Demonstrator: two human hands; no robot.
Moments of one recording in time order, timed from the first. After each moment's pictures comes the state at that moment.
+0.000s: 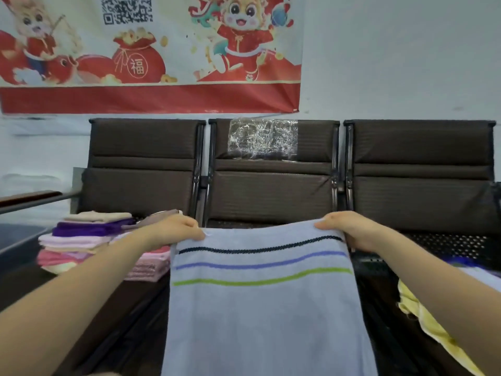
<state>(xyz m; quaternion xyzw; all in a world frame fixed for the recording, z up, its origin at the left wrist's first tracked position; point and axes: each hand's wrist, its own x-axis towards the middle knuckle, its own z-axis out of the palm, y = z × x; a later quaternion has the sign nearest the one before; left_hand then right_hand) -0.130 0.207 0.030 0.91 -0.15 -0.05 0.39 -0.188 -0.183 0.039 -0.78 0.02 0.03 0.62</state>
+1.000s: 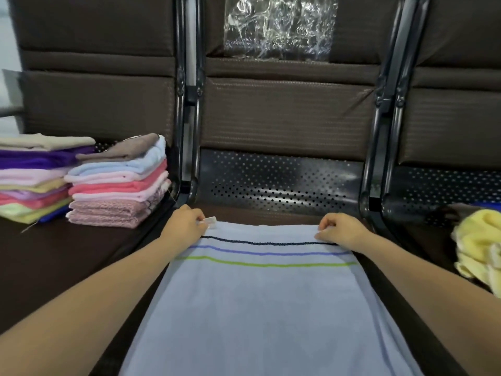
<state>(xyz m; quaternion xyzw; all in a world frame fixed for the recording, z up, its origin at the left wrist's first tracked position) -0.006 0.186 -0.189 0.98 -0.08 0.05 0.19 -0.068 -0.175 -0.162 -0.96 0.07 0.03 0.25</state>
